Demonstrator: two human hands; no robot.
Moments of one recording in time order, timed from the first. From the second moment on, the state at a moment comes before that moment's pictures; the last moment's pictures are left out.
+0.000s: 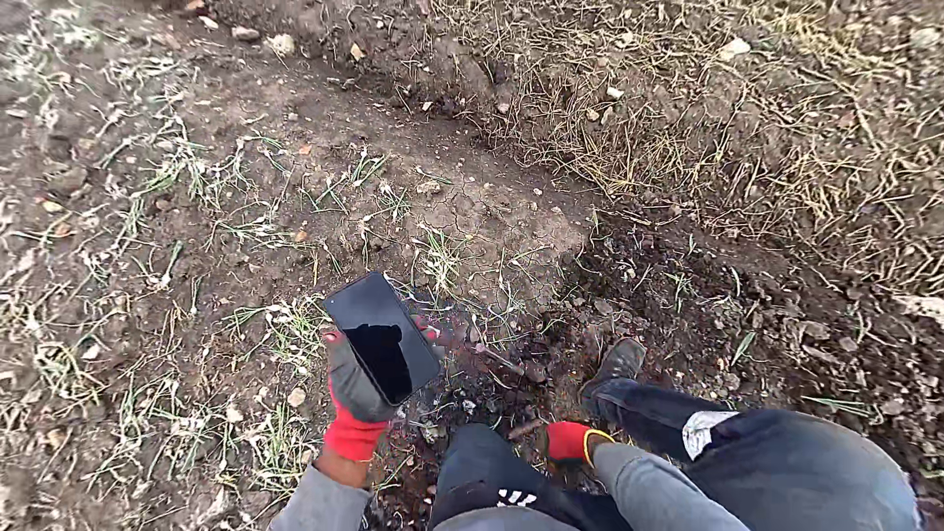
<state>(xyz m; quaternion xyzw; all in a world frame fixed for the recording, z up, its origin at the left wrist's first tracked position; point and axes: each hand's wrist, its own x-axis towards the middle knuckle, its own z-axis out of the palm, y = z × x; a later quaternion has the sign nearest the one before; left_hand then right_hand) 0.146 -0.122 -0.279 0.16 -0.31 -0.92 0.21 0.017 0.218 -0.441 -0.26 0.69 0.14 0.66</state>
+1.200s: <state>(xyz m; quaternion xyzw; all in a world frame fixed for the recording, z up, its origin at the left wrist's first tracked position) 0.026 -0.019 -0.153 0.00 -0.25 -0.92 0.29 0.030 0.149 -0.157 -0.38 0.72 -0.57 -0.07</state>
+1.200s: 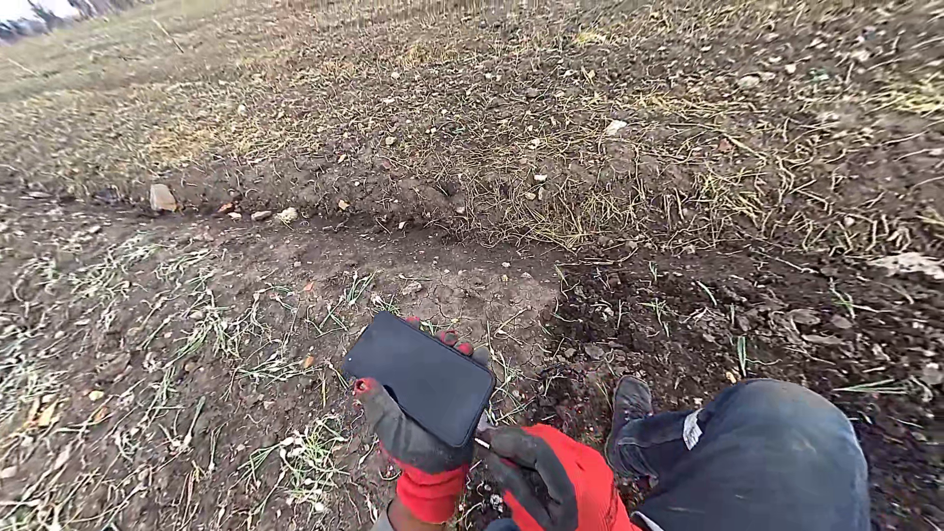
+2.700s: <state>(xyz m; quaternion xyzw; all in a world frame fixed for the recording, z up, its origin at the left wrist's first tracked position) 0.028 -0.035 -0.191 -0.11 -0.22 -0.96 0.12 -0.003 0.163 -0.107 -0.44 0.77 -0.44 -0.10</state>
